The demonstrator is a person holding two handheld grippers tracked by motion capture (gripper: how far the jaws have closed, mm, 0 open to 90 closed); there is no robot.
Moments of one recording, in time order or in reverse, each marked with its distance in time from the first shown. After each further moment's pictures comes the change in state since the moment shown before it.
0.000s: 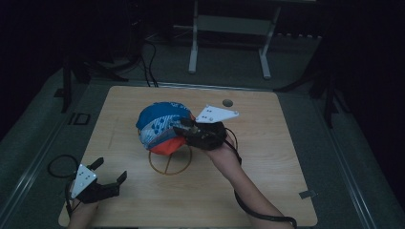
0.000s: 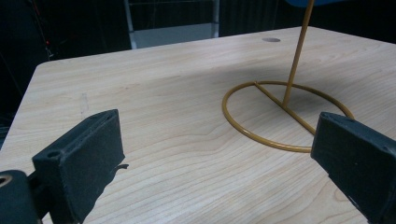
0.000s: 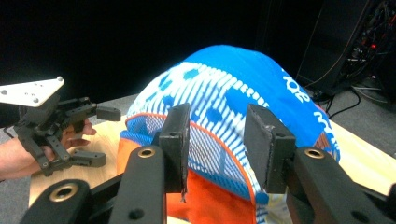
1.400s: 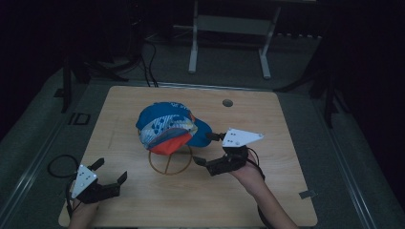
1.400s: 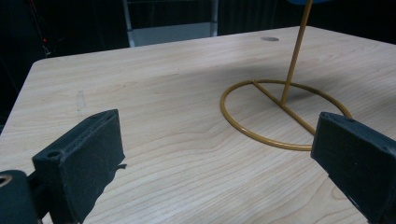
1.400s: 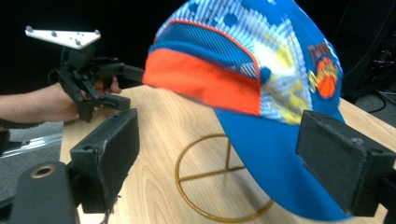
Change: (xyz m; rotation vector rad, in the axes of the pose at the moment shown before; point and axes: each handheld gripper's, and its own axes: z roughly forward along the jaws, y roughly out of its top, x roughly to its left) left arm 0.000 -0.002 0.000 0.006 -0.007 -0.007; right arm -0.010 -0.066 -0.047 -0.013 0.095 -0.038
